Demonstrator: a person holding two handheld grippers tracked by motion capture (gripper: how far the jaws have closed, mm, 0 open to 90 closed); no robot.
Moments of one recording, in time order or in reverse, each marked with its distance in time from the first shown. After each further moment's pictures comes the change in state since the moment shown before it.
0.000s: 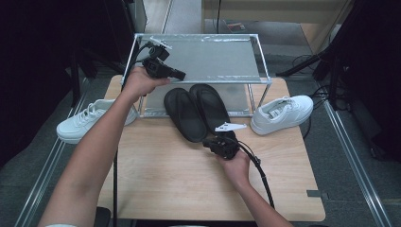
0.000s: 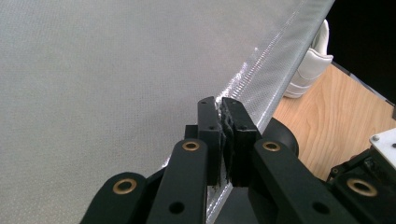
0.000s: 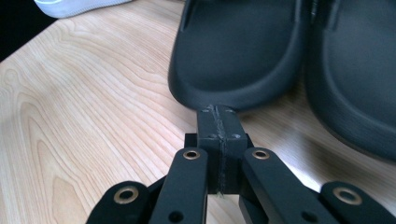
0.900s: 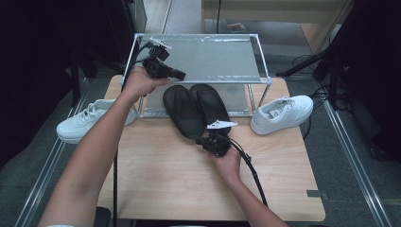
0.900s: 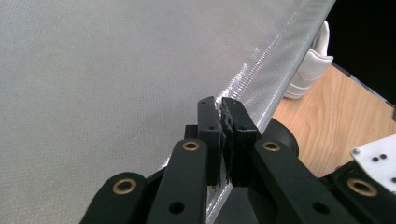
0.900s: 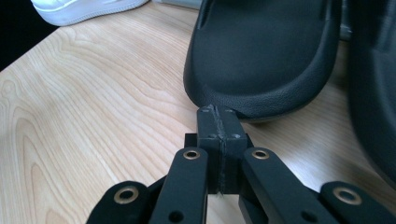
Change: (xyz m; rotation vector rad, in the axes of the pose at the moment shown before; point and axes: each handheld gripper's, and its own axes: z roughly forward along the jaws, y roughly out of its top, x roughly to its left) left arm -0.001 -0.001 0.000 -0.005 0.003 -0.005; right arm 0.007 0.009 0.026 -0.012 0.014 0.001
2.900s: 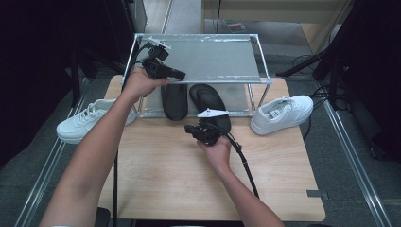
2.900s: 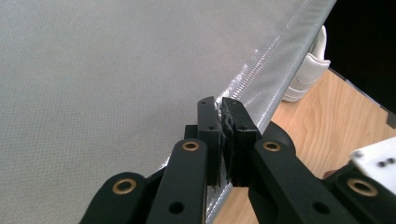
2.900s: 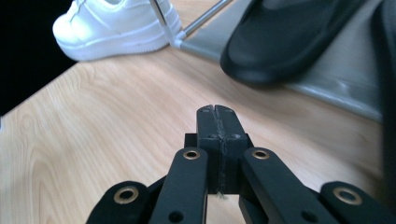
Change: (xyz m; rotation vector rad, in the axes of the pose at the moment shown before) left arm 0.001 -0.001 0.000 -0.011 -0.009 -0.022; right arm 0.013 0.040 0.015 -0.066 0.039 -0.024
